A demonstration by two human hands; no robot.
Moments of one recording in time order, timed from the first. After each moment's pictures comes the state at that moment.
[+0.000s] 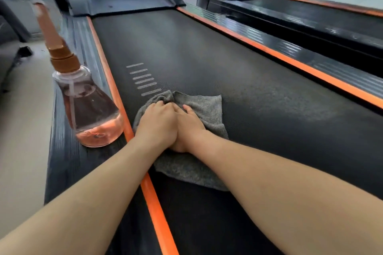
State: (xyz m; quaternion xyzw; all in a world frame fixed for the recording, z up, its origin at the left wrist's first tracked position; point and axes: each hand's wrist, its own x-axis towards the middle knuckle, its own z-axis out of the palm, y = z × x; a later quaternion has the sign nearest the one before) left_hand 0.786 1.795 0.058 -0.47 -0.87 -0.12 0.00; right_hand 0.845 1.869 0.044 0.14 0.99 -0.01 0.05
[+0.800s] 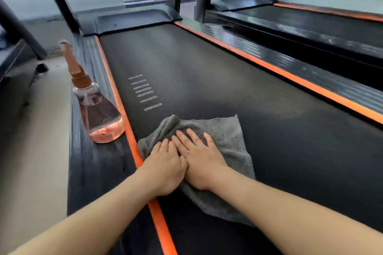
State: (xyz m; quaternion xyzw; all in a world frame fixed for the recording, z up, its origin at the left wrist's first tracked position) left_hand 0.887 1.735 0.070 -0.59 -0.79 0.18 -0.07; right_hand 0.970 1.835 0.040 0.18 0.98 -0.05 0.06
